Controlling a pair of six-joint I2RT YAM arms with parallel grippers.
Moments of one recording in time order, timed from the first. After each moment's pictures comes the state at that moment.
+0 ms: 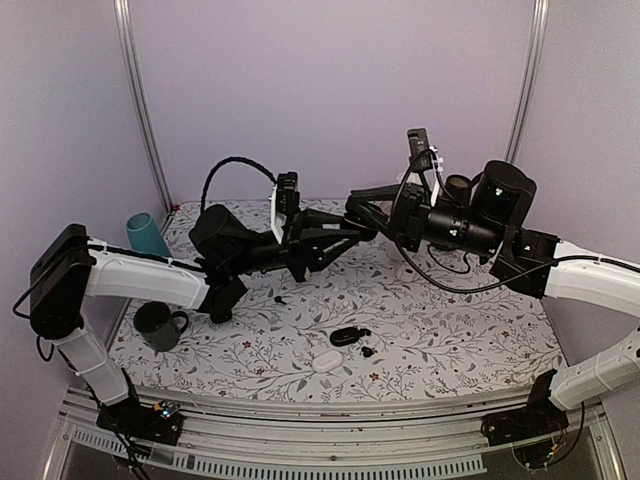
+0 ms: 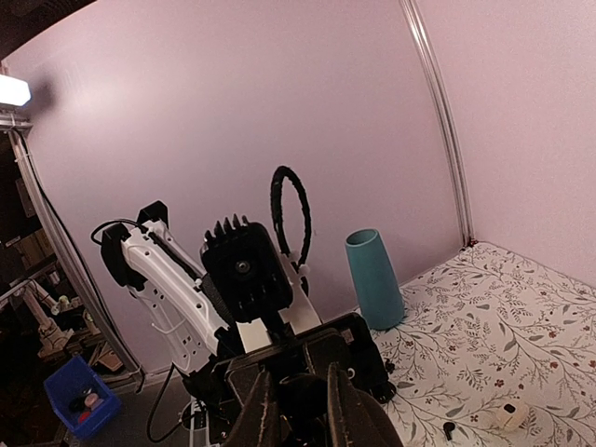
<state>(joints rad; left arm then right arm) -0.92 1.68 0.95 1.21 0.65 -0.30 0.92 1.24 1.02 0.35 -0.36 0.37</state>
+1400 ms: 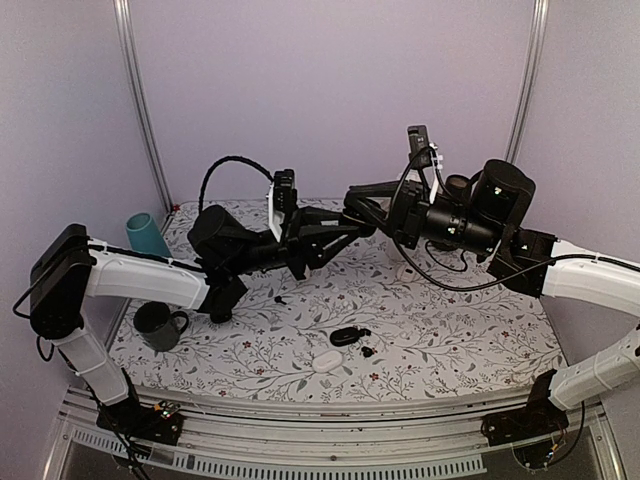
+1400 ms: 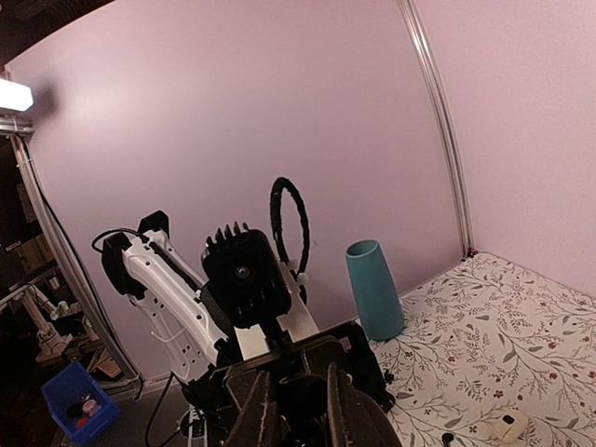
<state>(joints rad) -0.92 1.68 0.95 1.24 0.63 -0.31 0.92 1.25 1.03 0.38 -0.35 0.37</state>
